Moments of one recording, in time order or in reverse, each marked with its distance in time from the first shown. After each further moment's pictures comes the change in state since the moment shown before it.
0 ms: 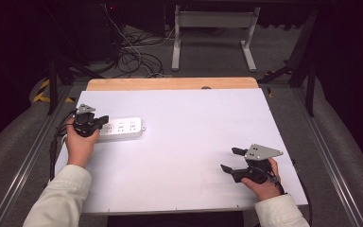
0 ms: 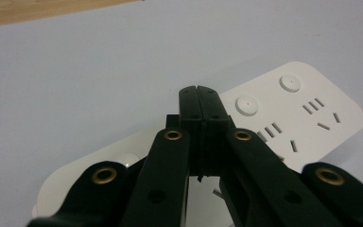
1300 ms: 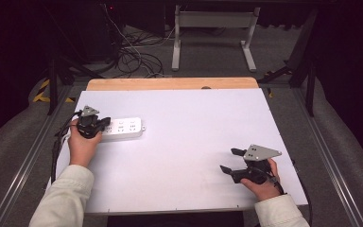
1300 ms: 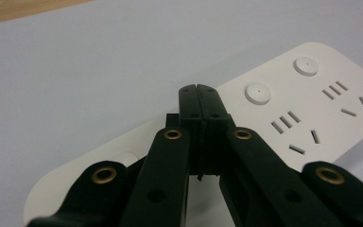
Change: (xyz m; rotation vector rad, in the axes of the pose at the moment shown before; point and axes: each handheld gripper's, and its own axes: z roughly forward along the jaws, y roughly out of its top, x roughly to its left) left arm -0.001 -0.007 0.011 0.016 0.017 0.050; right arm 0.002 0.000 0.002 0.012 0.006 -0.009
